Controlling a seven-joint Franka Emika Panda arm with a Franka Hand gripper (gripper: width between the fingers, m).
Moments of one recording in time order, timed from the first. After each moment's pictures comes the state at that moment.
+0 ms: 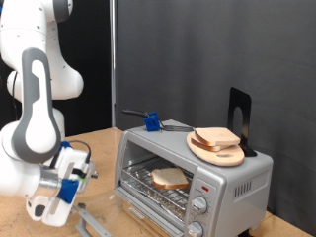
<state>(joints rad) -0.46 0.30 -0.04 -2.42 1.01 1.80 -0.49</state>
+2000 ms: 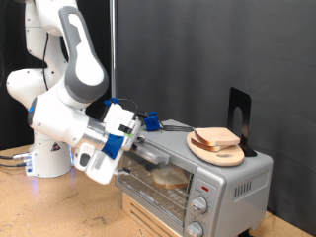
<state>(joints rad) -0.36 -0.05 0.16 -2.59 1.40 2.08 -0.35</state>
